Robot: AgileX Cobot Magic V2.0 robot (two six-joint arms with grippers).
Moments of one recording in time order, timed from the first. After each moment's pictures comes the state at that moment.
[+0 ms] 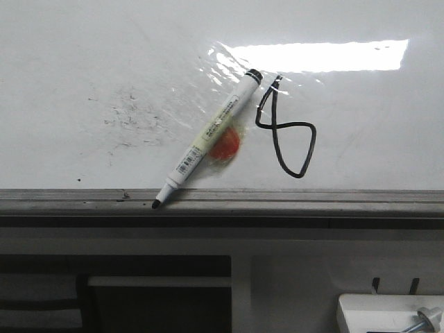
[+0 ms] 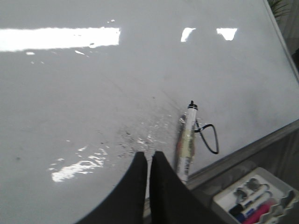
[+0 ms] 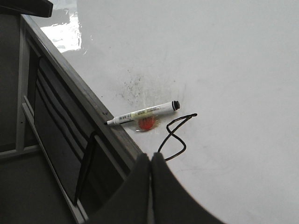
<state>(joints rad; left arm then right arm) -0.79 0.31 -0.24 -1.68 -0.10 1.60 0.46 0.08 -0.44 0.41 0.61 -0.74</state>
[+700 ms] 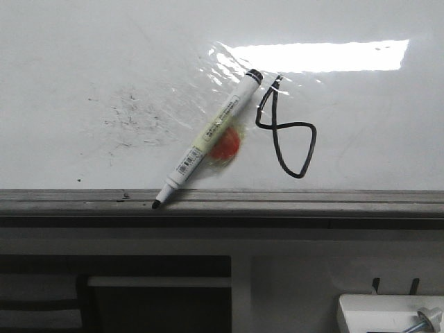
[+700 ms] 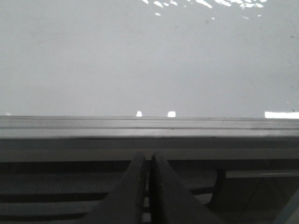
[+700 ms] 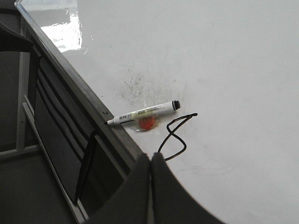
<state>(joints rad) -0.16 0.00 -0.01 0.03 0.34 -0.16 0.46 0.08 -0.44 0.41 0.61 -0.74</state>
